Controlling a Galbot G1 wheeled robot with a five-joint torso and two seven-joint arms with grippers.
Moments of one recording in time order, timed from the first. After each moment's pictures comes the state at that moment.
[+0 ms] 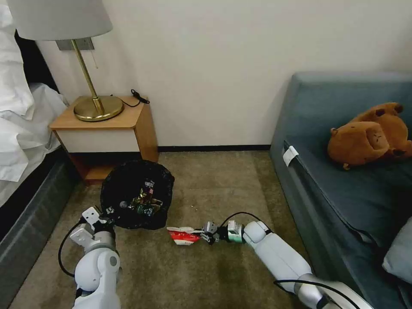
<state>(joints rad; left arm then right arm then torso) 1.31 -1.59 -0.79 -1.86 -0.49 0.30 -0.24 -0.63 1.38 -0.08 0.72 0.02 0.41 -0.82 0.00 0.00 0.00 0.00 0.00</state>
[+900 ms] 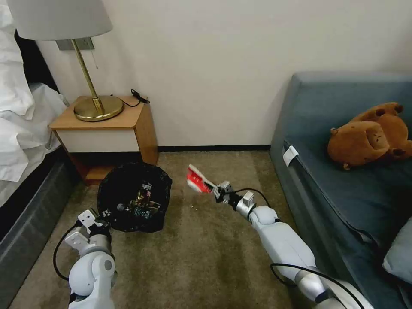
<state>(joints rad) 1.33 -1.57 -0.80 -1.88 -0.53 0.30 -0.24 -0.62 1.39 0.09 0.80 0.26 0.38 -0.63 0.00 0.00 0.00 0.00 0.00</state>
